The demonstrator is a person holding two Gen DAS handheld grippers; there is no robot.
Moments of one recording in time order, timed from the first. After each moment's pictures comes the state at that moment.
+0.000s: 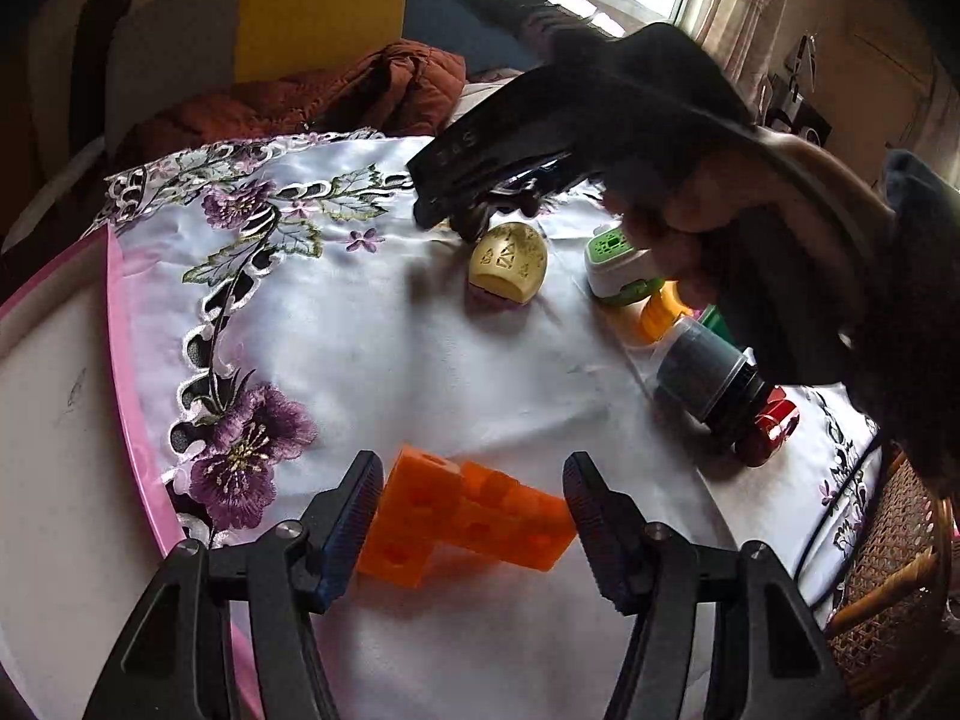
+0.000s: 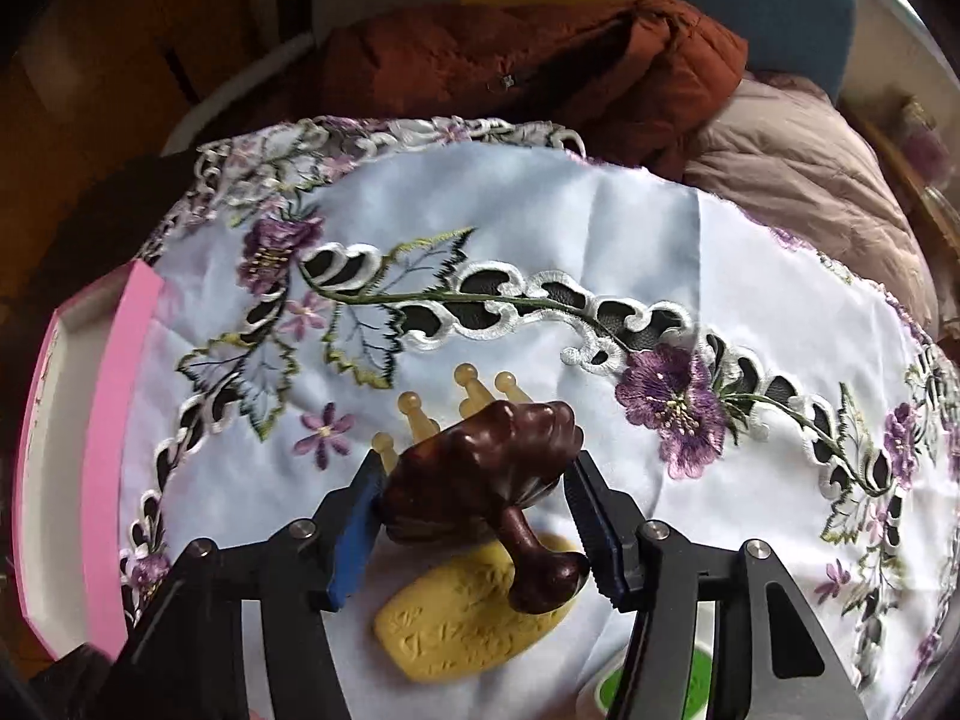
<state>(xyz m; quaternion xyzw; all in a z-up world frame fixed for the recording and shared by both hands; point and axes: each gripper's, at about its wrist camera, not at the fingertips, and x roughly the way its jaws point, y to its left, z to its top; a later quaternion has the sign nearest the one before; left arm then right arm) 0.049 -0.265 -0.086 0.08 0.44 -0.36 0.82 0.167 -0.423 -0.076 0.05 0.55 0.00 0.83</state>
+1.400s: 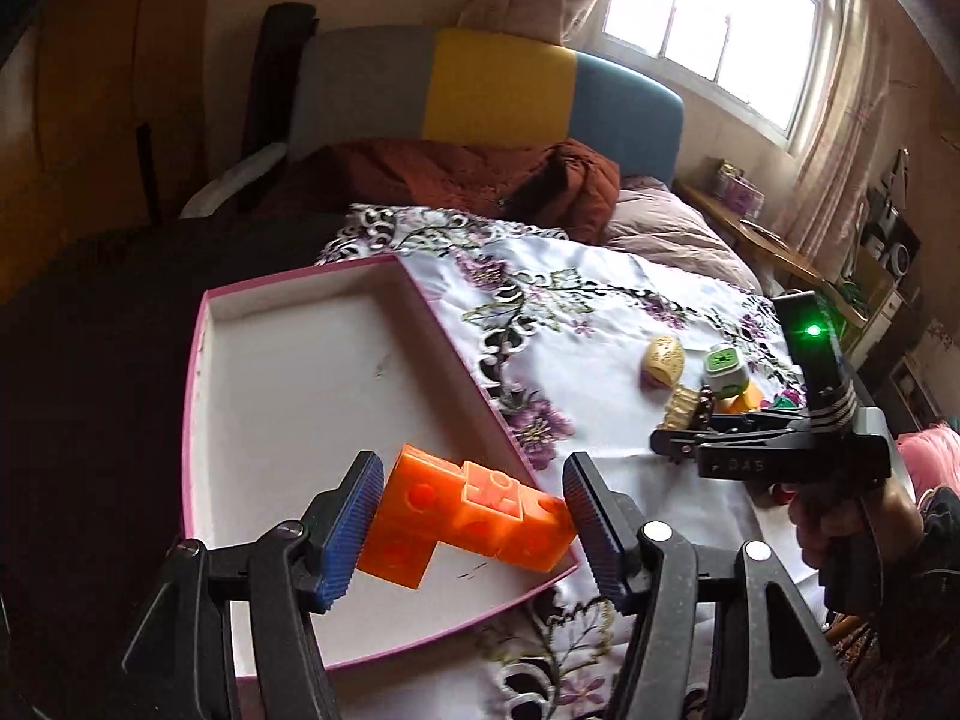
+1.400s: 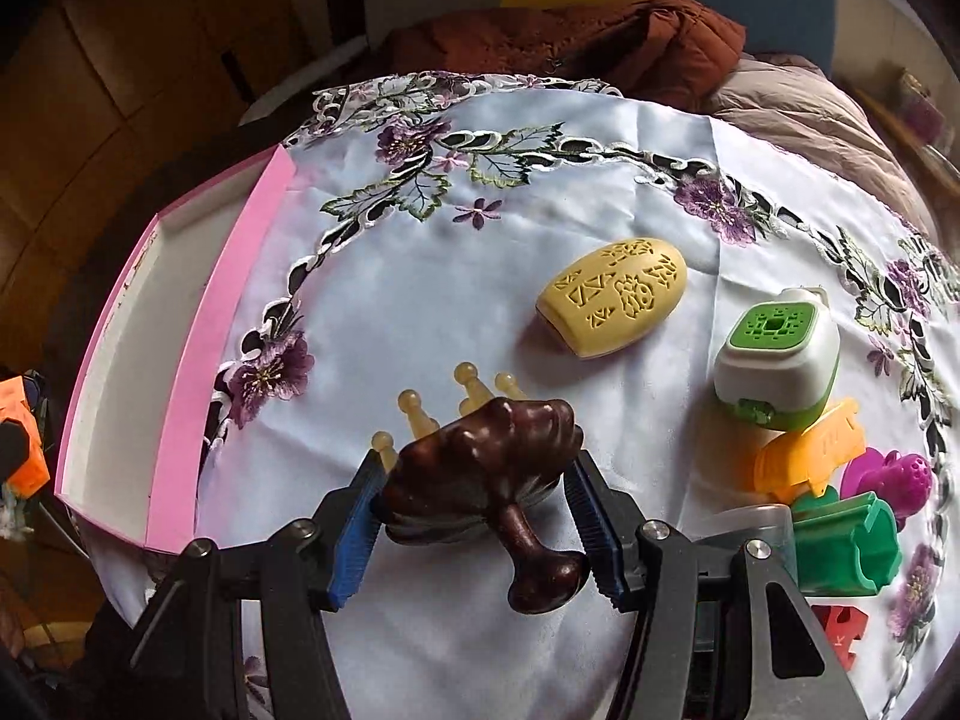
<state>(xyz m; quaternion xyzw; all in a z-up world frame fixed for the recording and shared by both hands) 0.026 -0.114 -0.012 0.01 0.40 -0.22 0.89 0.048 -0.364 -0.075 0.09 0.53 0.03 0.84</state>
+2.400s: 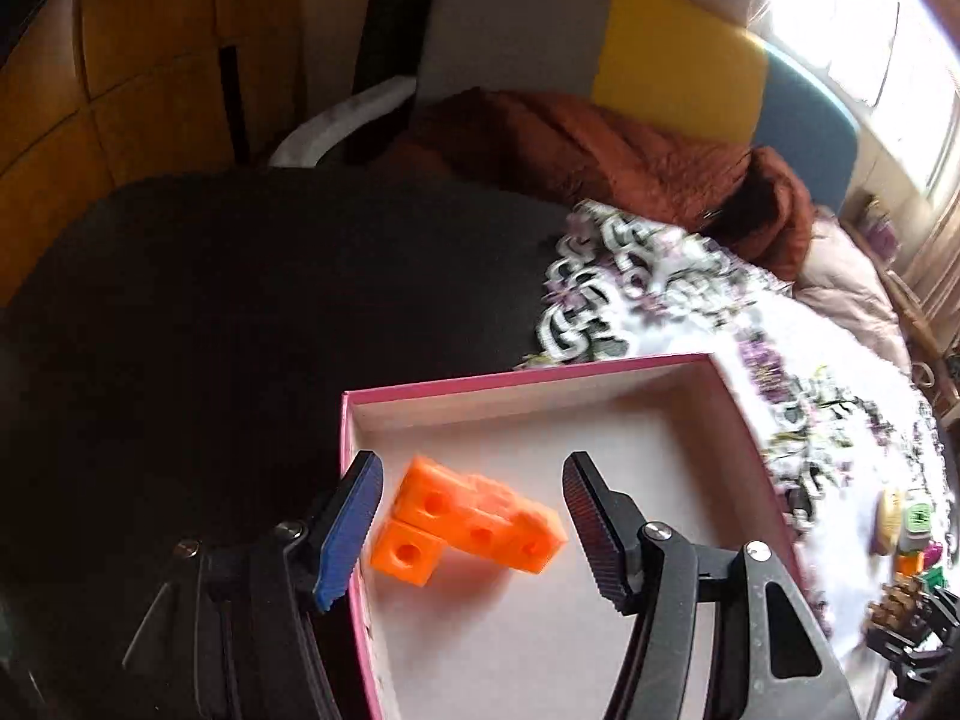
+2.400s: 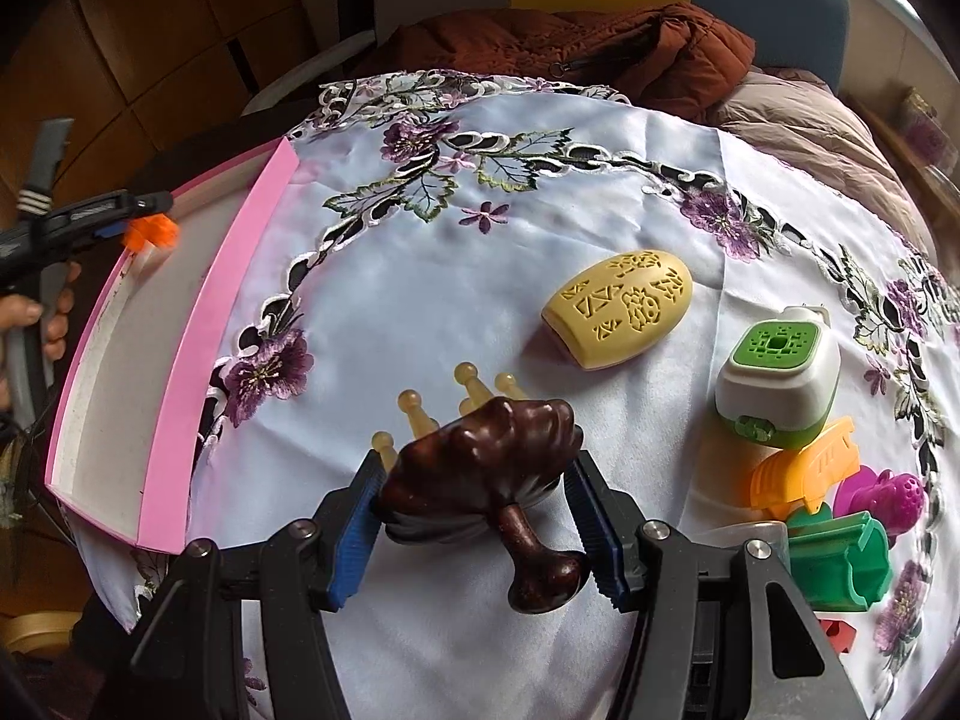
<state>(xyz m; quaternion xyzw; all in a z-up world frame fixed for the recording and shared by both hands) 0.248 -0.041 -0.066 -0.01 0.47 -0.09 0.88 0.052 -0.361 -0.075 0.07 0.53 0.03 0.84</state>
